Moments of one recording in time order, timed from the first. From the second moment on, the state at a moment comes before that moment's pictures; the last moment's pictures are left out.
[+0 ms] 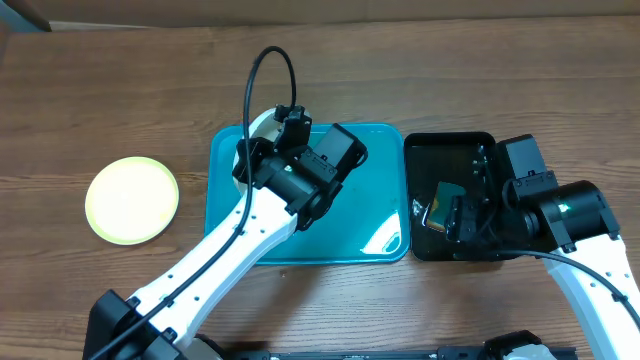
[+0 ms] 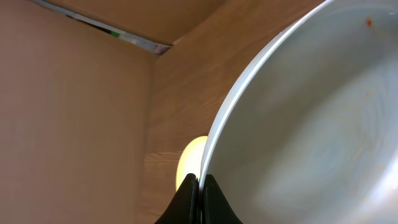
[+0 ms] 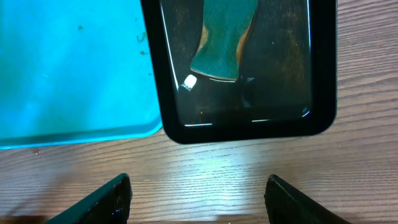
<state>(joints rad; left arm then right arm) -0.69 1.57 1.32 -1.05 -1.11 -0.24 0.26 1.18 1.16 -1.32 -0.07 0.41</state>
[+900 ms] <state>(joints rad) -0.69 1.59 1.32 -1.04 -1.15 -0.23 0.26 1.18 1.16 -1.32 -0.07 0.41</state>
